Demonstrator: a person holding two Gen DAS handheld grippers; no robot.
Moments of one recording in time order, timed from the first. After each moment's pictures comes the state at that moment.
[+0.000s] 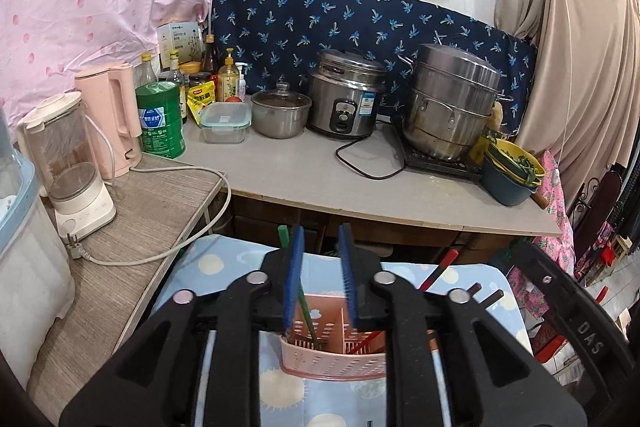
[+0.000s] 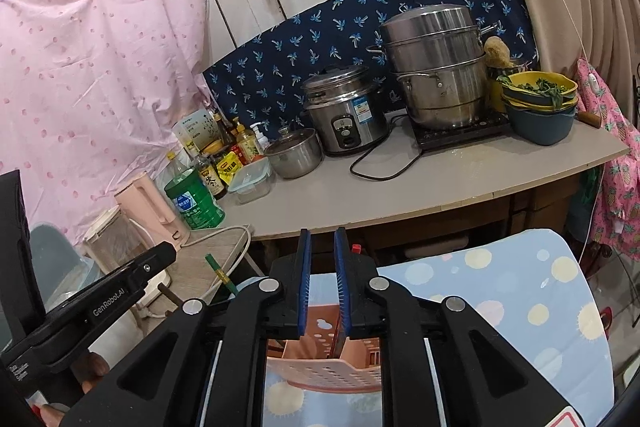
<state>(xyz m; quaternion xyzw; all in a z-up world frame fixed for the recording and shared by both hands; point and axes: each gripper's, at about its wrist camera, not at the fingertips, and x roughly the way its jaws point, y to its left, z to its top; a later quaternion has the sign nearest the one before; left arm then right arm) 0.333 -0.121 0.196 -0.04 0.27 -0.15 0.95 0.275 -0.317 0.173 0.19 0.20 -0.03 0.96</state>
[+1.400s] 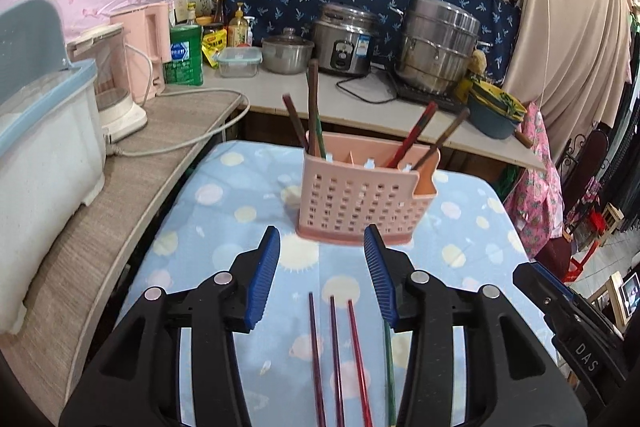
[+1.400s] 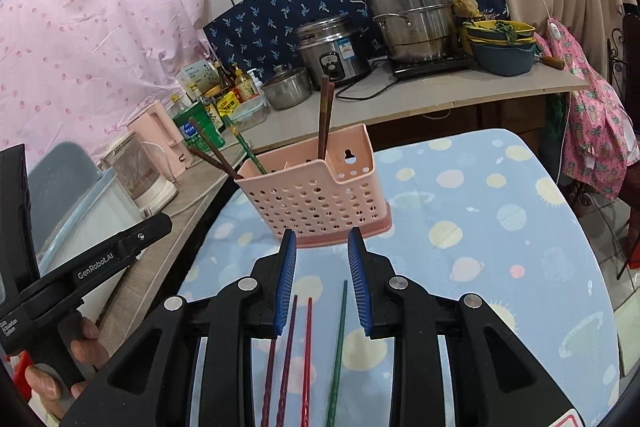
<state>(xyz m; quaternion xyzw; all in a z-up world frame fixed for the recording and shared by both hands) 0.193 -0.070 0.130 -0.02 0.34 -0.16 0.93 0.118 -0.275 0.102 0.19 0.28 -0.04 0.94</state>
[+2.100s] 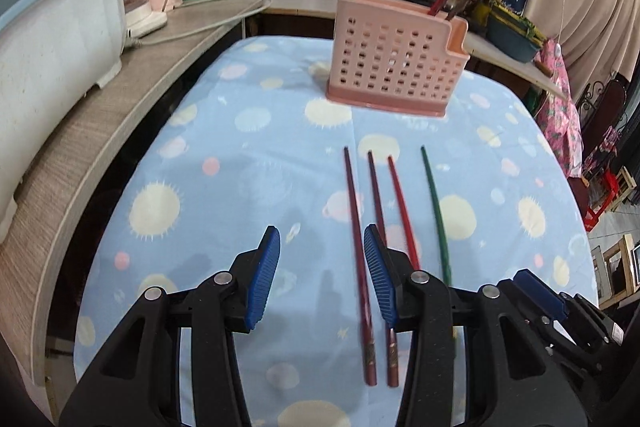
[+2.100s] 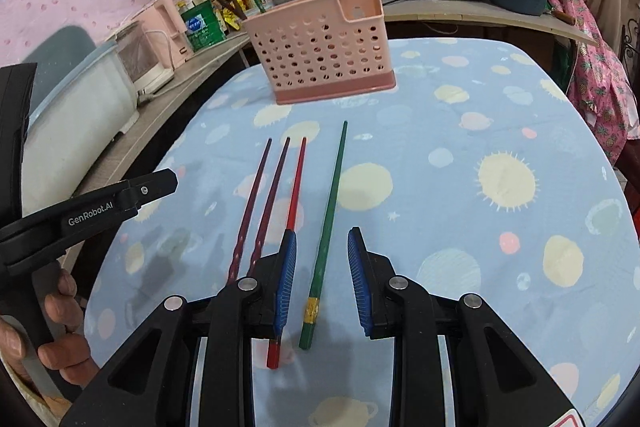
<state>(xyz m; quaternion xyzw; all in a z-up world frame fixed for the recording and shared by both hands) 0.134 -0.042 0.027 0.01 0.44 -0.14 0.89 0.056 -0.220 -0.006 0.14 0.39 -0.01 0.91</state>
